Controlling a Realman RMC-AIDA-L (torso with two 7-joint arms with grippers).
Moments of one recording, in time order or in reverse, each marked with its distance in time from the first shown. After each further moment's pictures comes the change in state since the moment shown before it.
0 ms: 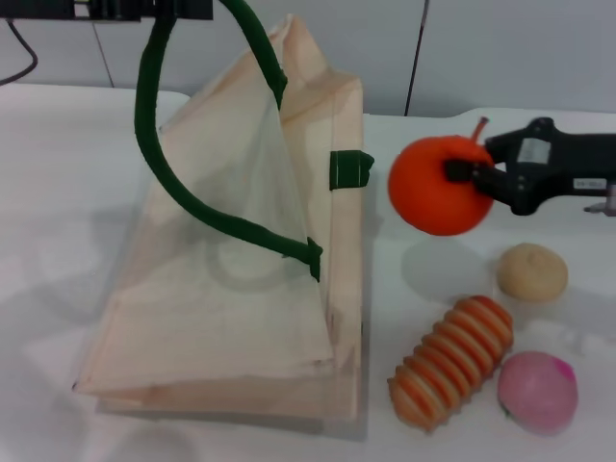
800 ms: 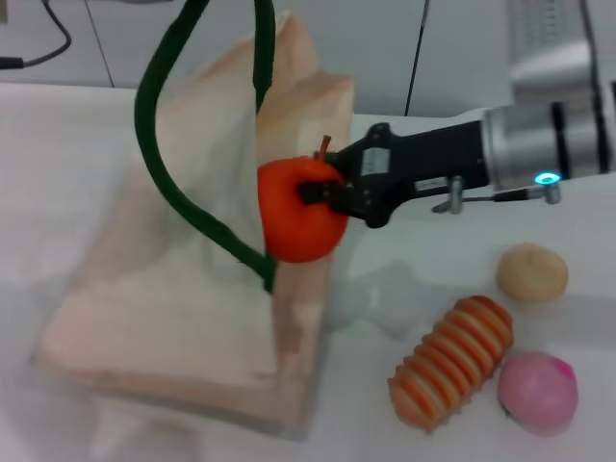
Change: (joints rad) left arm -0.032 0.016 0.000 0.095 -0.024 -0.012 -0.002; right arm 0.213 0.011 -0.413 0.203 0.235 -0.175 -0.001
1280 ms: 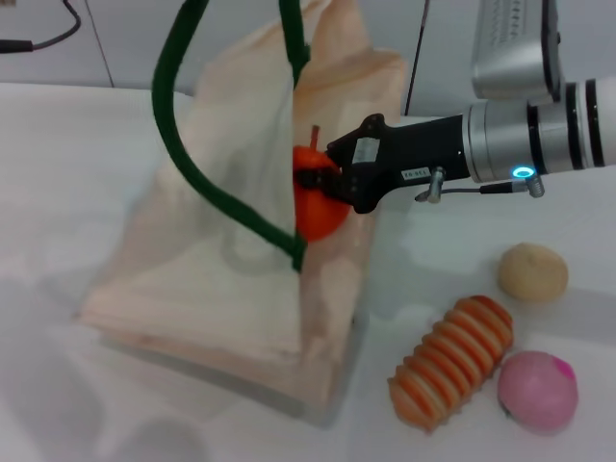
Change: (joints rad) left arm -0.016 0.001 0.000 0.014 -0.037 0.000 -0.009; right arm 0.020 0.003 -0.083 0.037 0.061 -0.149 0.007
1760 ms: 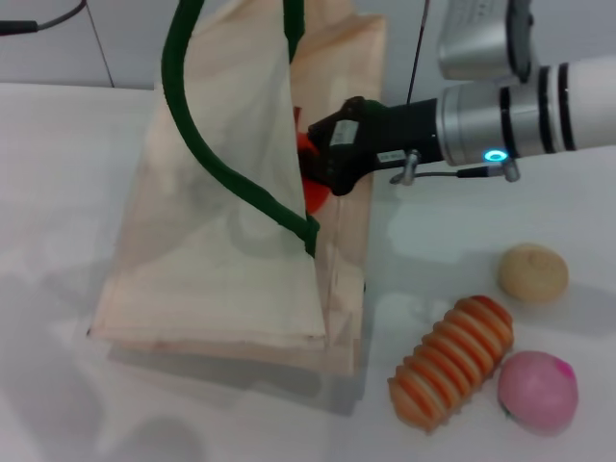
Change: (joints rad) left arm -0.003 0.013 0.000 0.036 -0.059 0.001 -0.007; right arm 0.058 0.006 -0.051 0.044 0.059 -0.077 0.001
